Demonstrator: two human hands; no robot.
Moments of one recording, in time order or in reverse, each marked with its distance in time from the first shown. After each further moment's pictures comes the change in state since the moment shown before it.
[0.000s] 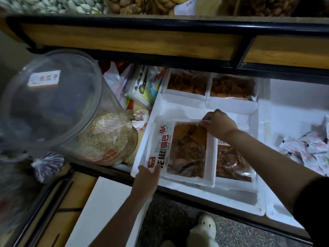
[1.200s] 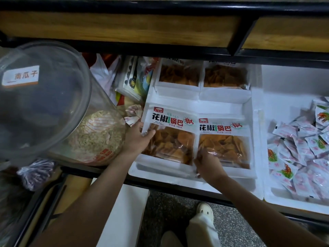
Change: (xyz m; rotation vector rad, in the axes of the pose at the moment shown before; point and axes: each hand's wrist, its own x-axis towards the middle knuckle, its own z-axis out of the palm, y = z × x) left_hand 0.067 0.054 -0.030 0.049 0.042 0.543; right_hand -0.091 -0.003 0.092 0.364 -0.147 0.240
